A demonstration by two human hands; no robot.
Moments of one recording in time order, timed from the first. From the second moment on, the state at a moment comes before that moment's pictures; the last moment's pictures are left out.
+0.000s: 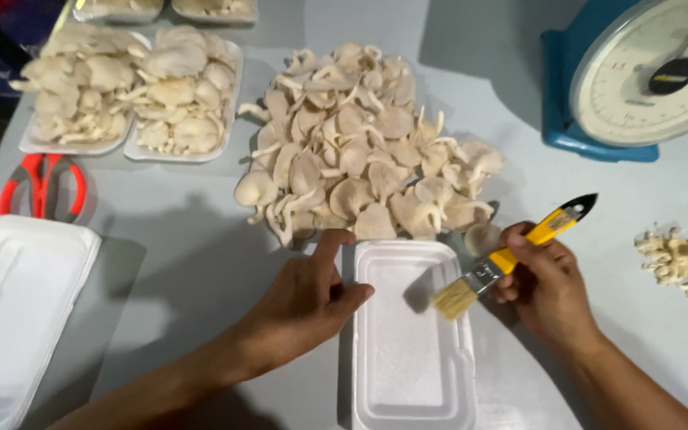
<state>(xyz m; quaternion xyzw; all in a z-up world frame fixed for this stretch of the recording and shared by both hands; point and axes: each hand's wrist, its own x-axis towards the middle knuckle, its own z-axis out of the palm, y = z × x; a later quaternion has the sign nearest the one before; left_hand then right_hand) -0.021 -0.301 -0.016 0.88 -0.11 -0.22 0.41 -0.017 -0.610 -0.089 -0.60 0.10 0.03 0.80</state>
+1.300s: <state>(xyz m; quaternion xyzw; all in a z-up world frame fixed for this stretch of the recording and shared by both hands) 0.084 -0.298 0.025 0.86 -0.19 -0.09 0.47 -0.008 -0.617 -0.064 -0.61 -0.05 0.03 0.79</state>
